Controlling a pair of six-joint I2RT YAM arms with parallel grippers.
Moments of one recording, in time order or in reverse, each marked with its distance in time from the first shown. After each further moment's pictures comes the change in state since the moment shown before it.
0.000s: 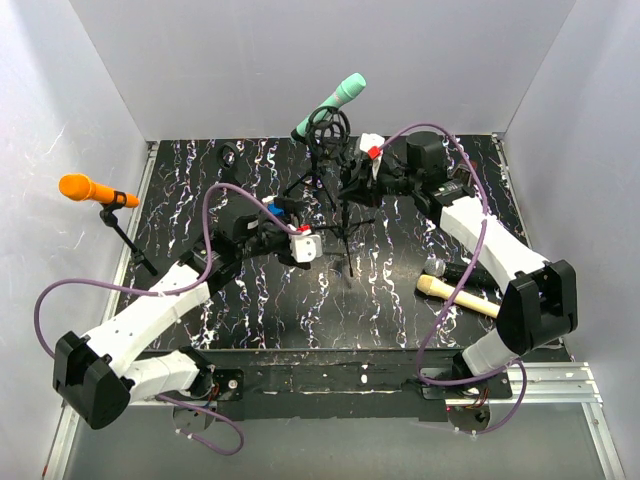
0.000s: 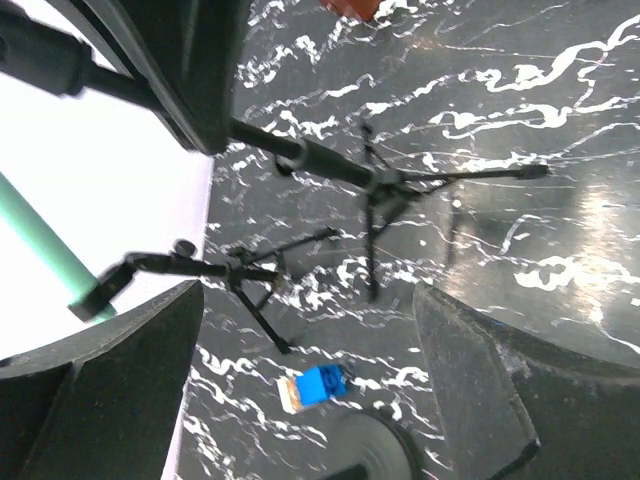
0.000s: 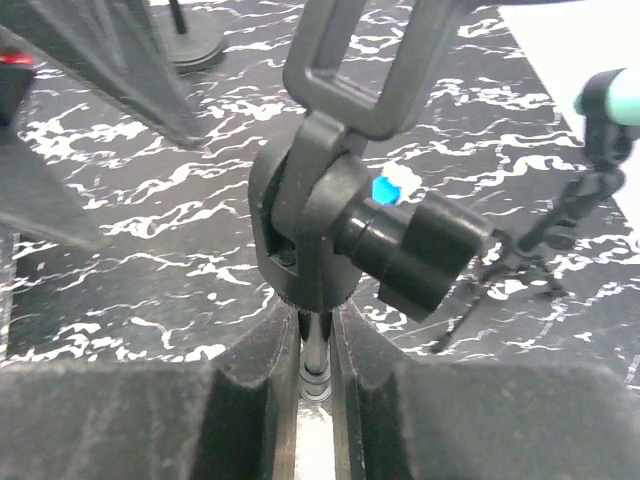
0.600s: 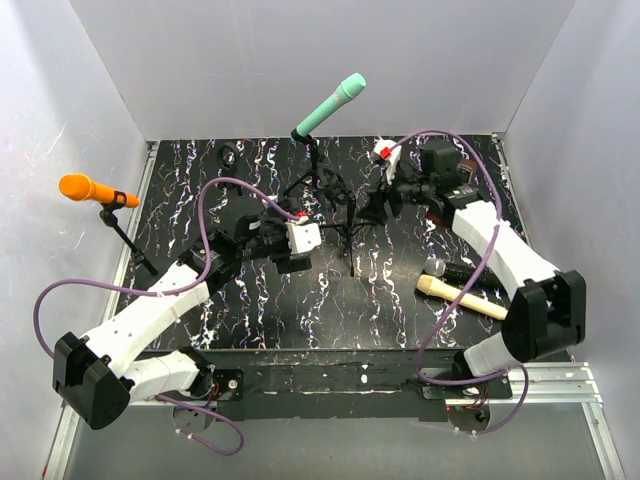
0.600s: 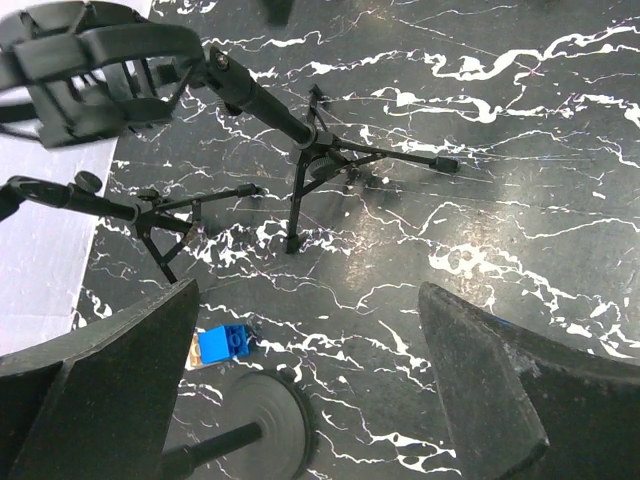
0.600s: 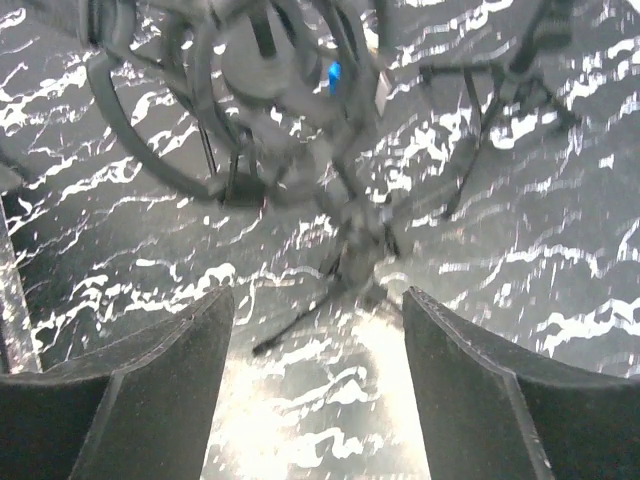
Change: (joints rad) left arm 0.000 -0.019 0.014 -0.140 -0.048 -0.245; right arm -0.076 -0.023 -0.032 -0.154 0.139 0.050
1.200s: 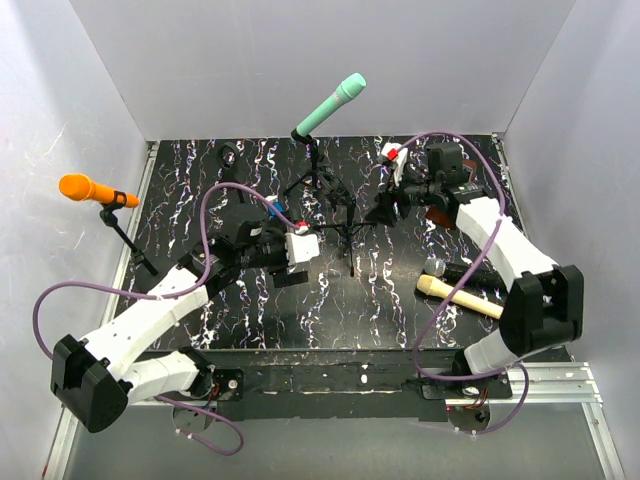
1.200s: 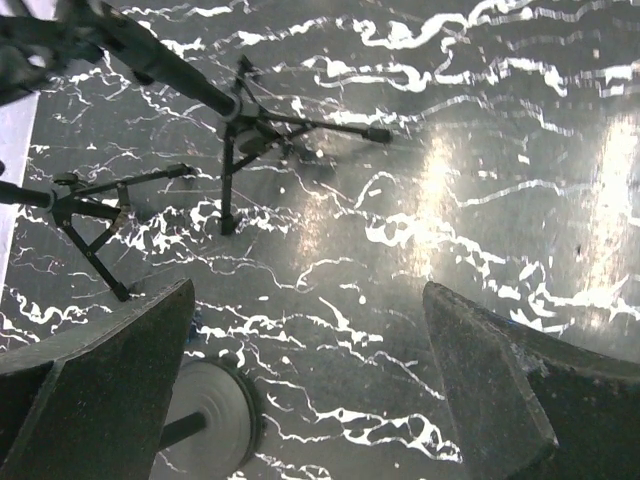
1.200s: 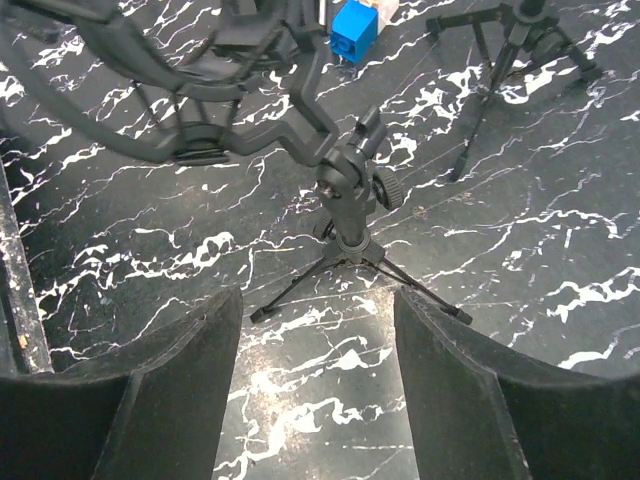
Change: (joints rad) left arm 0.000 -0.018 -0.032 -0.075 0.050 -0.048; right arm -0.075 -0.023 -0.021 -0.127 -0.039 -0.079
